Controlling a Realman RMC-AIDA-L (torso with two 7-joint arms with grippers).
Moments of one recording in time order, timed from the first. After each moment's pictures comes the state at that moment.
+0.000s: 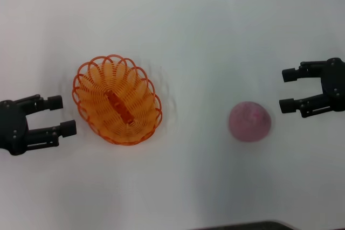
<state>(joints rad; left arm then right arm) -0.40 -2.05 0.39 0.69 2.25 1.89 -1.41 0.42 1.95 -0.58 -0.78 -2.21 -1.86 1.50</state>
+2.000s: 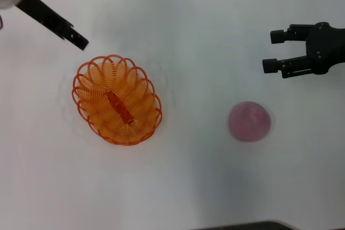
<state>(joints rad) -0.95 -2.09 1.02 0.98 2.85 1.47 -2.41 0.50 1.98 -0.48 -0.77 -2.22 -1.79 1.48</state>
